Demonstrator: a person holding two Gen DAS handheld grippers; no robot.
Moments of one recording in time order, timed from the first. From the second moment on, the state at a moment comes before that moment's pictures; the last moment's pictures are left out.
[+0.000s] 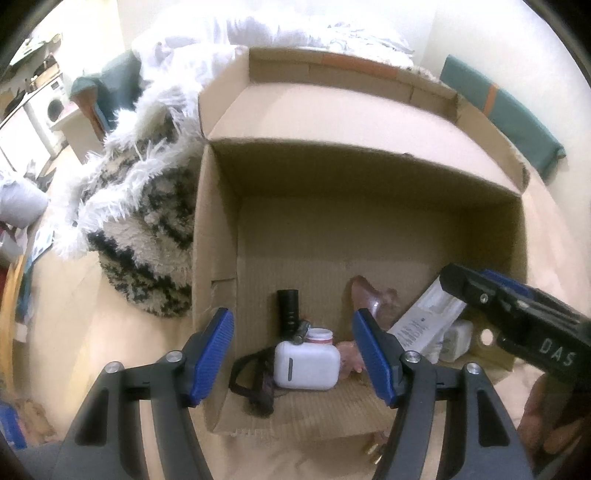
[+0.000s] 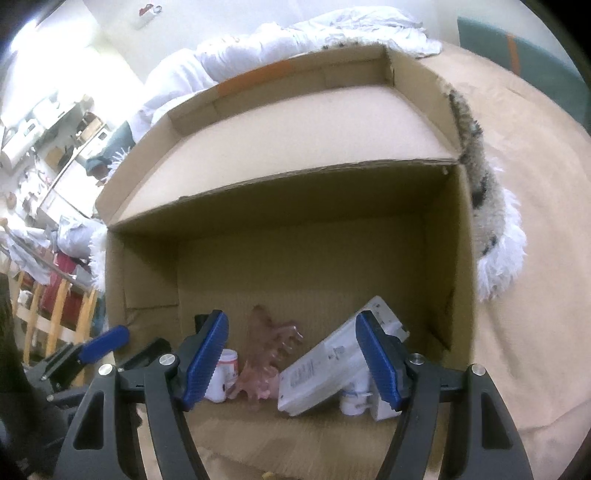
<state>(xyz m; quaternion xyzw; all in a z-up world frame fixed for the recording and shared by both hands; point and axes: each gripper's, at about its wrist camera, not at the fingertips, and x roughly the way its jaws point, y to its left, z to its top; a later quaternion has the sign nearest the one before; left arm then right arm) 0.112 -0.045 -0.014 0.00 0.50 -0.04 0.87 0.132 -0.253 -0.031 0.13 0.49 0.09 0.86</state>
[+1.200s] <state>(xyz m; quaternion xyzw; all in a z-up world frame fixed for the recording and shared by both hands) 0.017 0.023 -0.018 -0.13 0.53 0.00 0.84 0.027 -0.182 -0.133 -0.08 0.67 0.15 0.72</state>
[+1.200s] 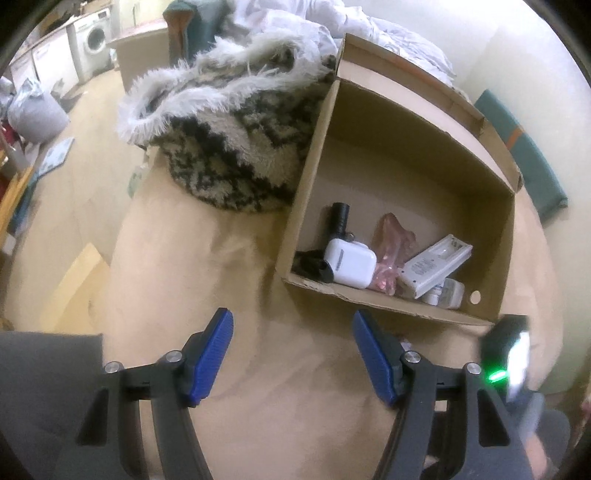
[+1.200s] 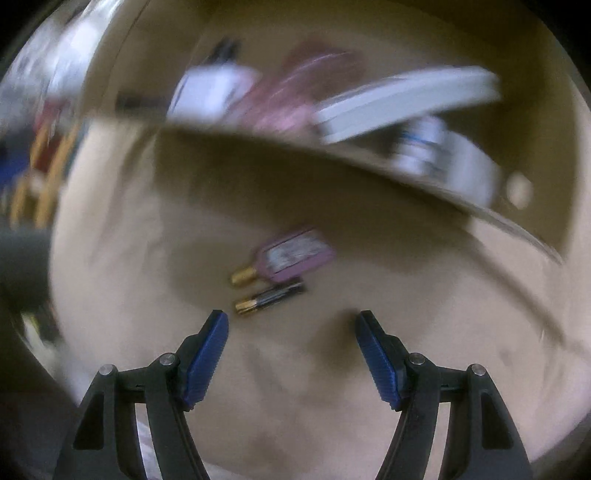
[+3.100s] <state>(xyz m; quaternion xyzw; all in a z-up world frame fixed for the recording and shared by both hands) 0.046 -0.157 -0.119 0.09 0.61 -0.13 0.78 0.033 -0.291 0.020 0.17 0.43 0.13 0.88</state>
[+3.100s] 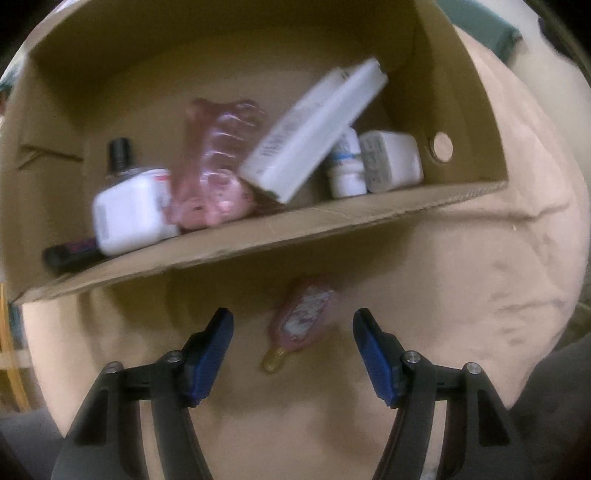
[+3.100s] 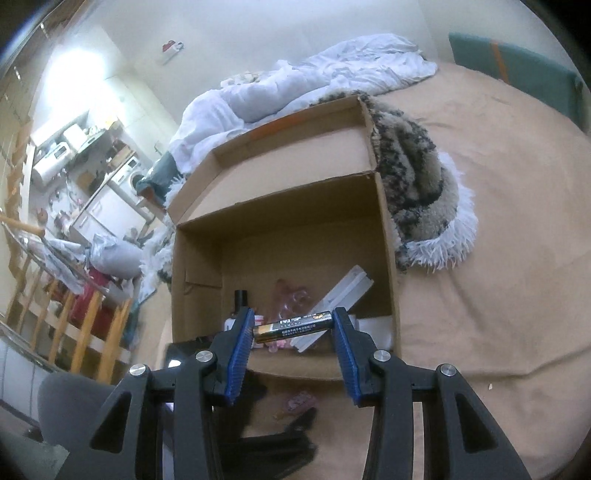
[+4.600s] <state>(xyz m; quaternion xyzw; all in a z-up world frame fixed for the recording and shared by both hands) 0.067 -0.049 0.009 0.04 0.51 -0.05 0.86 0.056 -0.271 0.008 0.12 0.45 0.13 0.87</state>
